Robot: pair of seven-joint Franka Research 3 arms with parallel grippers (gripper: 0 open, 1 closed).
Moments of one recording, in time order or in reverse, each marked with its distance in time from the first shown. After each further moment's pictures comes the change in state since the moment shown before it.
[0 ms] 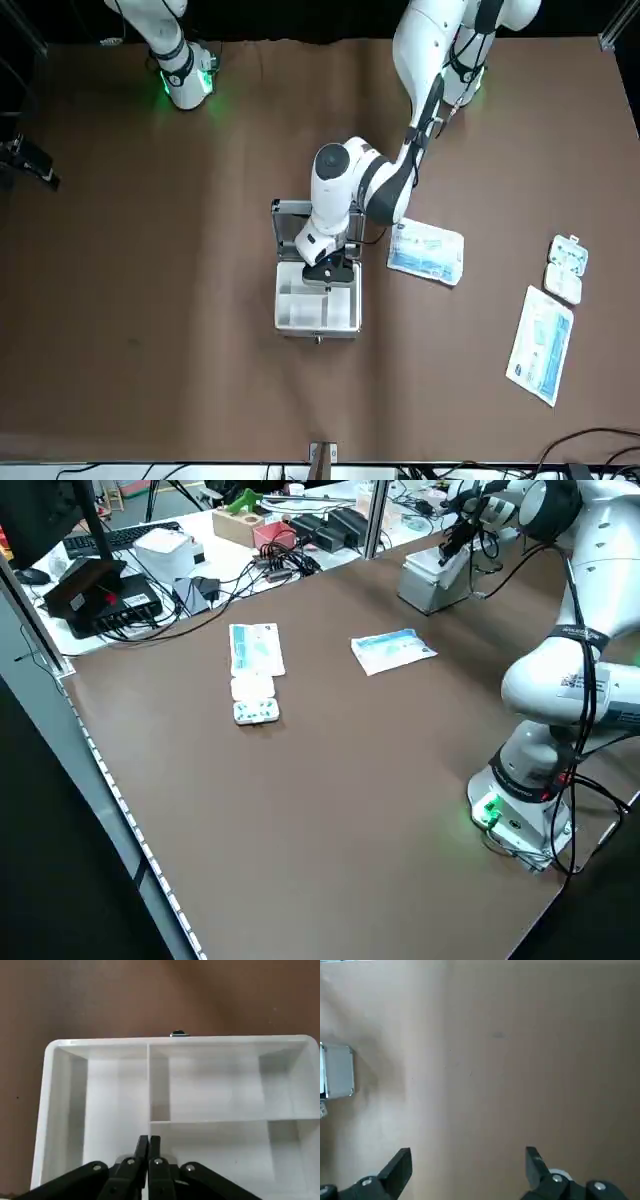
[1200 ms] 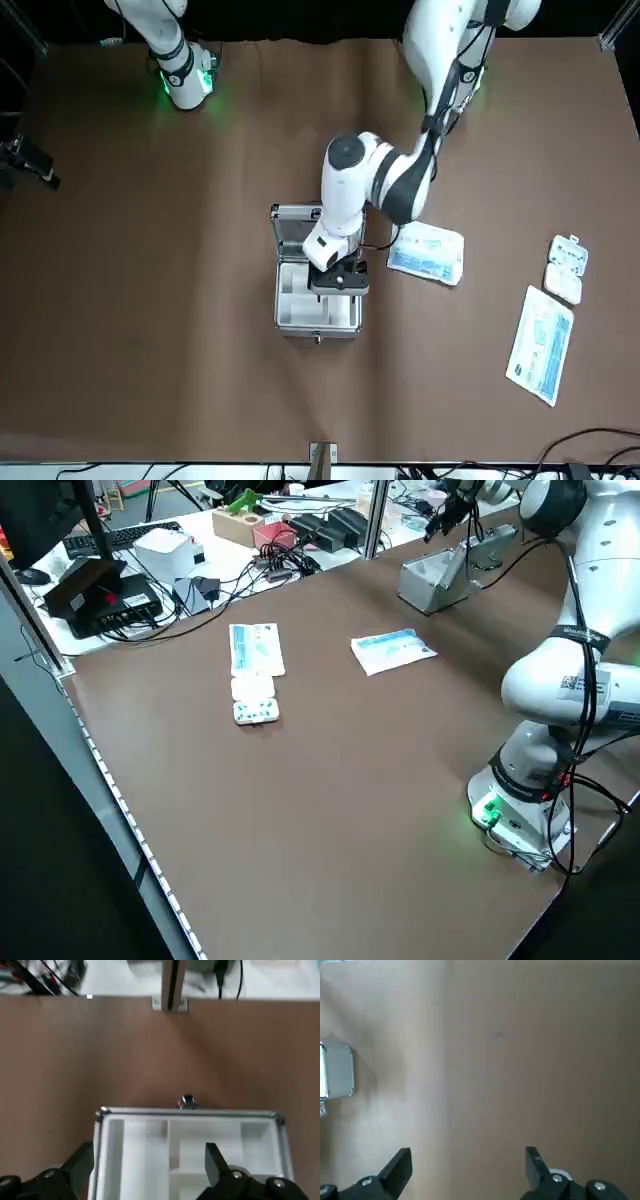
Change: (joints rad) left arm 0.023 -0.076 0.051 0.050 -0.004 -0.010 -0.001; right arm 0.000 0.000 0.000 0.000 0.000 0.000 0.000
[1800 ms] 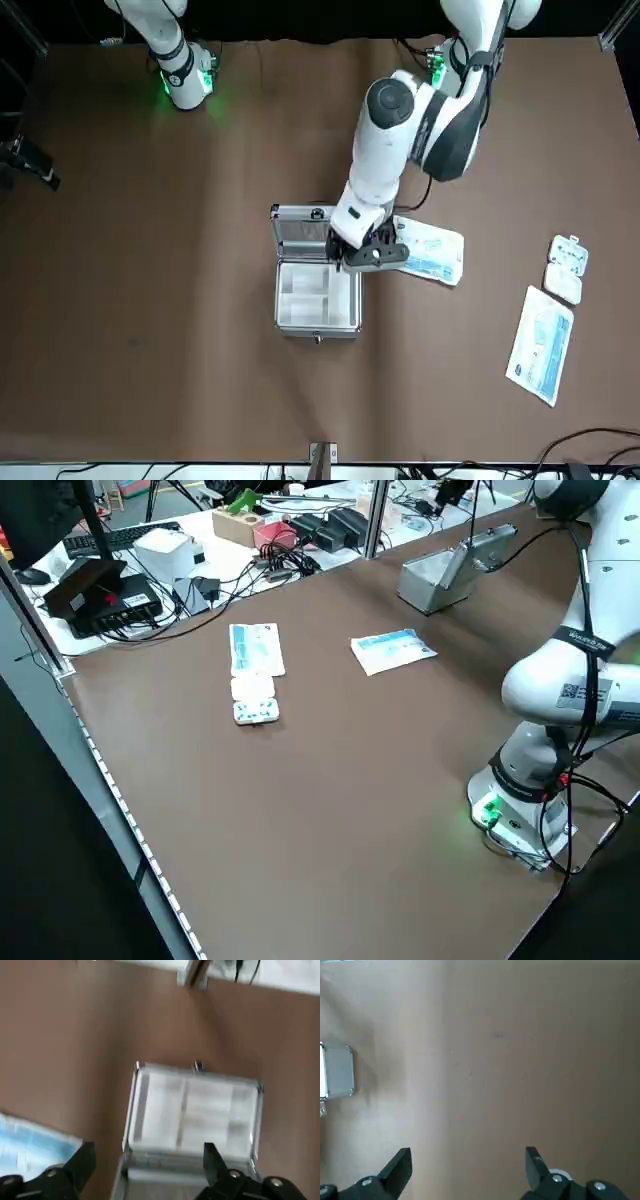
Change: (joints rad) left arm 0.034 -0.192 -0.005 0.002 -0.207 -0.352 0.036; right arm 0.000 0.000 0.000 0.000 0.000 0.000 0.000
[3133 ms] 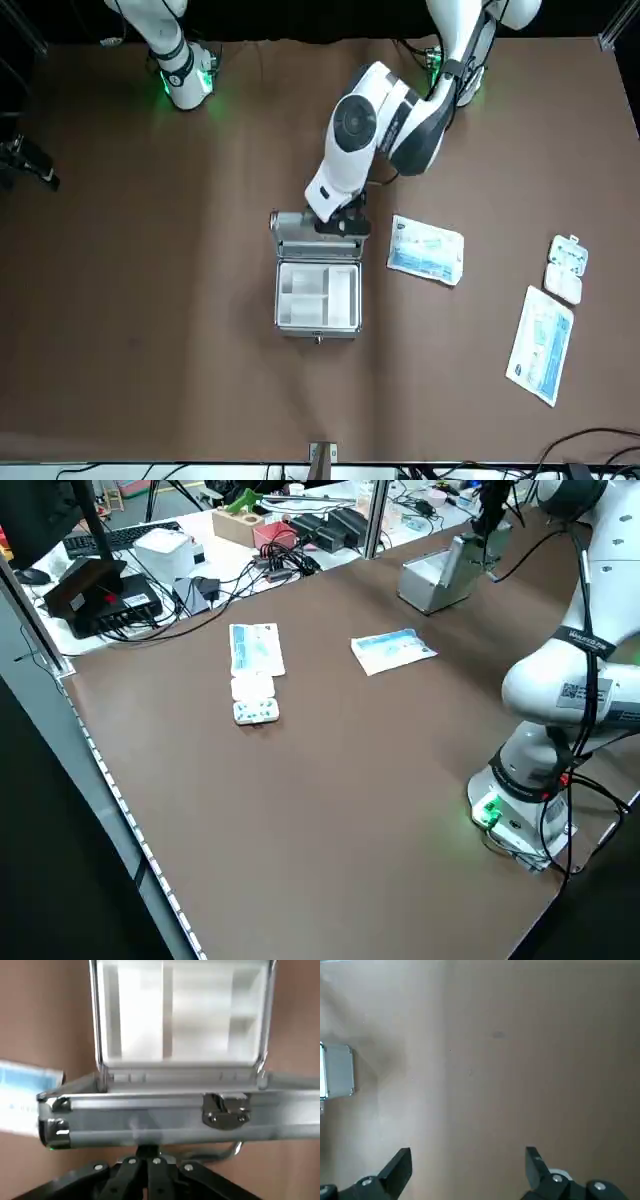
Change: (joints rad) left arm 0.001 0.027 -0.103 -0.039 -0.060 -0.114 0.090; right arm 0.000 0.000 0.000 -0.001 0.000 0.000 0.000
